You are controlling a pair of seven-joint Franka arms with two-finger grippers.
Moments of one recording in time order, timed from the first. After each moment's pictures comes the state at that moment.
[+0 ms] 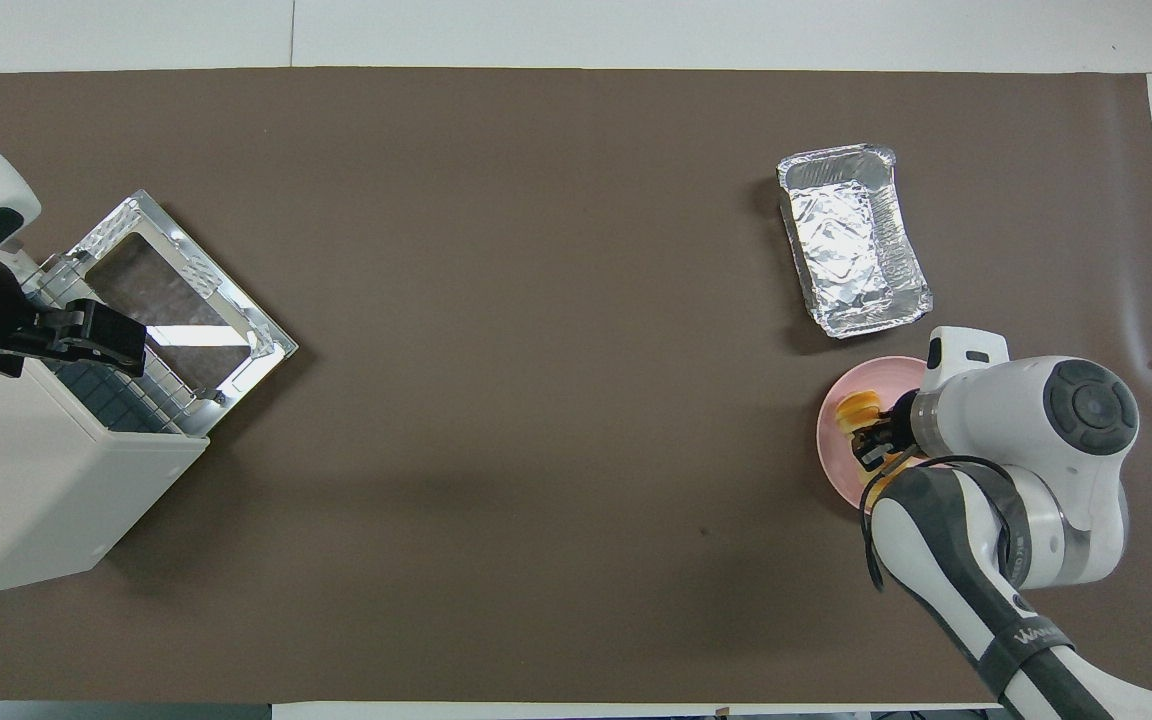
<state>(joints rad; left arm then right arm) -0.08 -0.01 -0.08 -1.58 0.03 1.40 -0.09 0.09 -0.05 0.00 -2.48 0.06 2.42 -0.57</state>
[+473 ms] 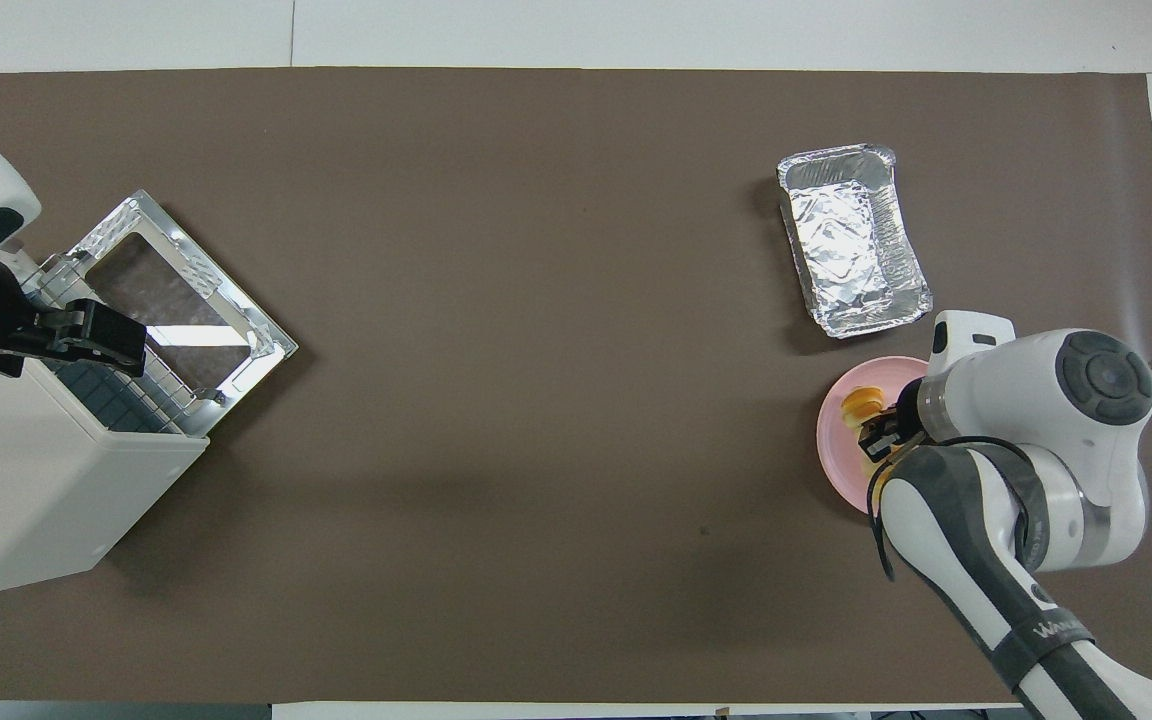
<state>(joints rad) -0.08 -0.01 -0.08 -1.58 0.03 1.40 -0.09 0.09 -0.05 -0.01 -2.38 0.06 2.26 -0.57</state>
